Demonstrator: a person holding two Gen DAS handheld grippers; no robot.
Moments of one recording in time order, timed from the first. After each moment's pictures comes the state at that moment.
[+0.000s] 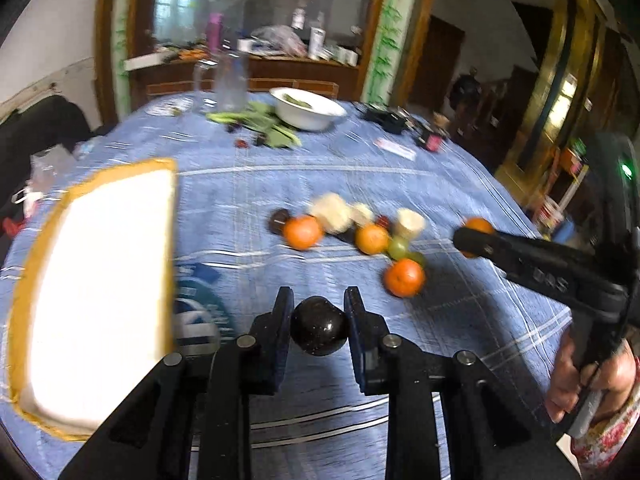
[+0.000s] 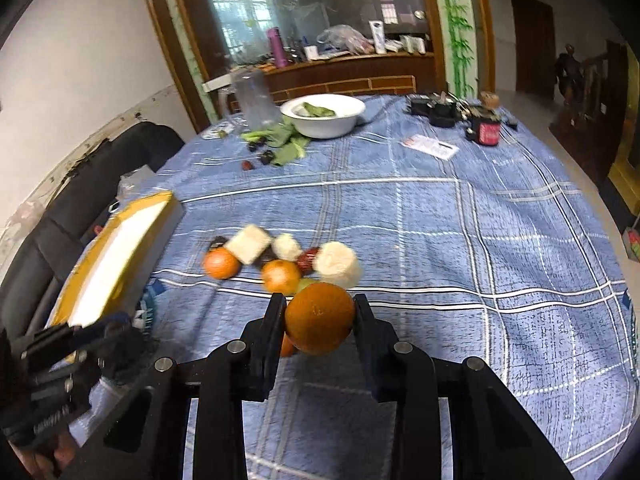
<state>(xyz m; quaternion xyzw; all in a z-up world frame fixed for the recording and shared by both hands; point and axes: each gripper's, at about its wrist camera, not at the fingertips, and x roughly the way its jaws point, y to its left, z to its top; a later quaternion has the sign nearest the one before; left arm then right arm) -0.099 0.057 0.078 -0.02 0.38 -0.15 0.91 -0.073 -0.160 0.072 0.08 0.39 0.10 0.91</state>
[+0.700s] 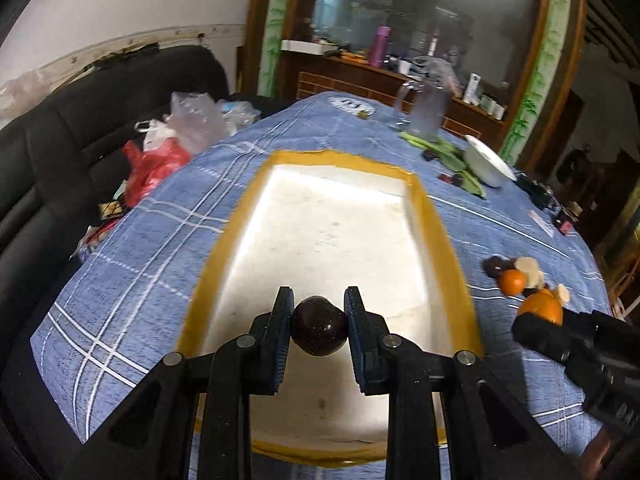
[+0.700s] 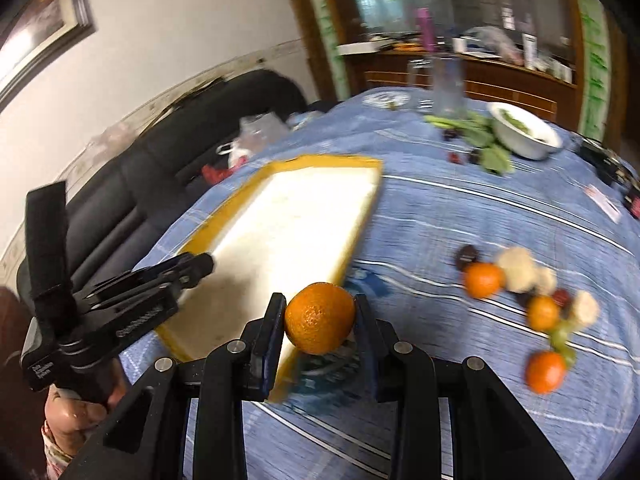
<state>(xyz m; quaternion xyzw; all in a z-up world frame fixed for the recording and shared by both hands) -0.097 0.236 0.067 -0.11 0.38 0.06 0.92 -0.073 0.041 0.089 0.01 0.40 0.30 0.87</state>
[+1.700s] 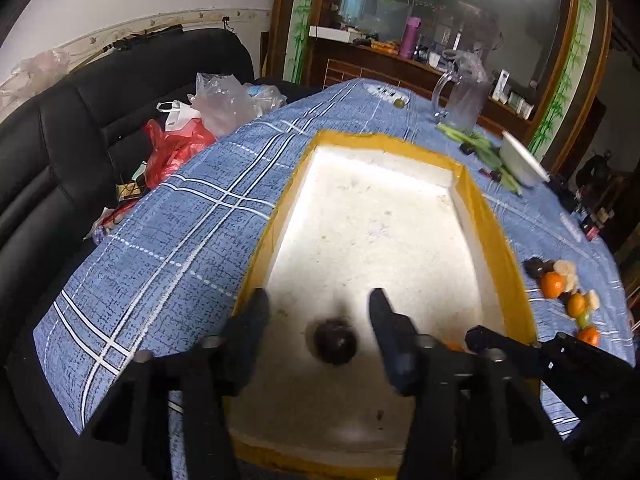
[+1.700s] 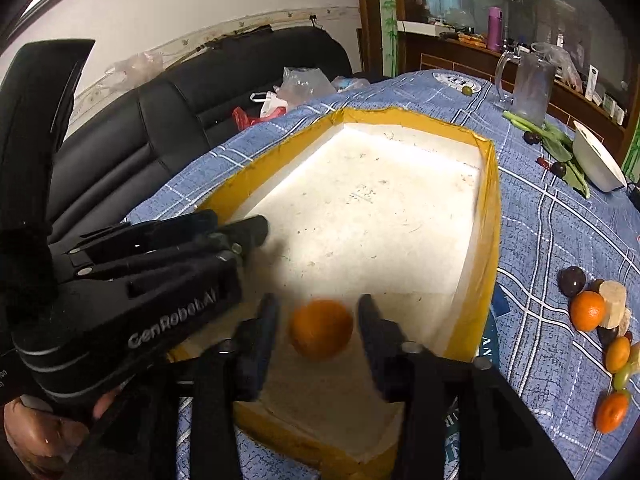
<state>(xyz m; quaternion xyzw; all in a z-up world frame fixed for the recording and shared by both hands) -0.093 0.264 0.046 -0.13 0.39 0.09 0.91 -0.077 0.139 0.042 -0.08 0.42 0.33 0.84</state>
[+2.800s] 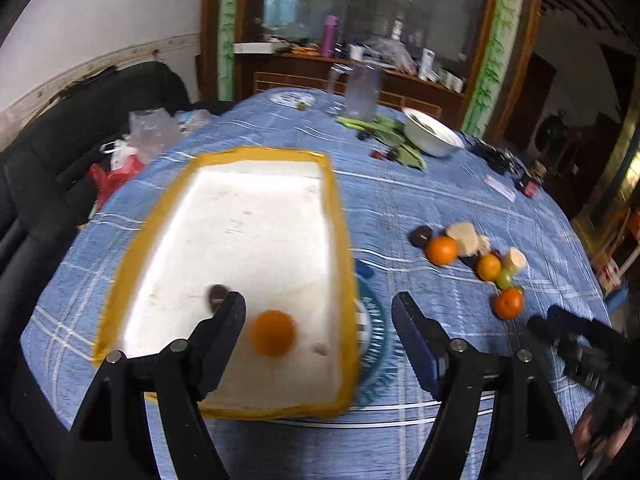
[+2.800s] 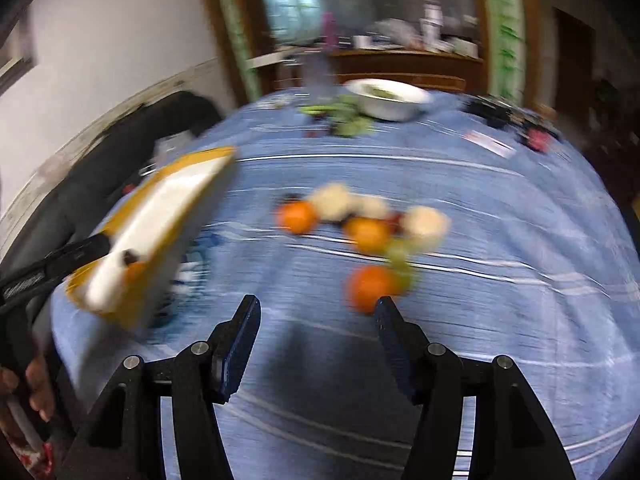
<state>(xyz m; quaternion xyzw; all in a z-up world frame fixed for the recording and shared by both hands) -0.106 0.134 0.084 -0.06 0.39 0.00 0.92 -0.096 -0.117 0.054 0.05 0.40 0.15 0.90</state>
